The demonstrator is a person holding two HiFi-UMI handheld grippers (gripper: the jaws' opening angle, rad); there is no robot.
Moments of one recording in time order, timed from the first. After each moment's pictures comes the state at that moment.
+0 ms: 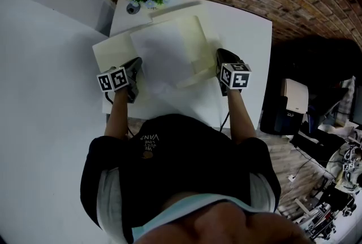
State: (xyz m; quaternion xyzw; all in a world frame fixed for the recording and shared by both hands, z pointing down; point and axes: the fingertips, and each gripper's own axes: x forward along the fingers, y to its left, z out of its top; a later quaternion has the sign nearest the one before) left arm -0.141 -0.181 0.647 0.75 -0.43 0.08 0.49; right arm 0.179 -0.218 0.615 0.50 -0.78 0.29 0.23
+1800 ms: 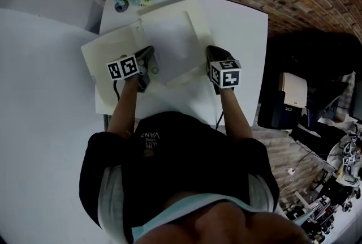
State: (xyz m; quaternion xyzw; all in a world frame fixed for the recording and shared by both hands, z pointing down) left arm -0.047 -0.218 0.653 0.75 -0.40 0.04 0.52; right arm 0.174 -0.213 0.620 0.48 -0.79 0.29 0.26
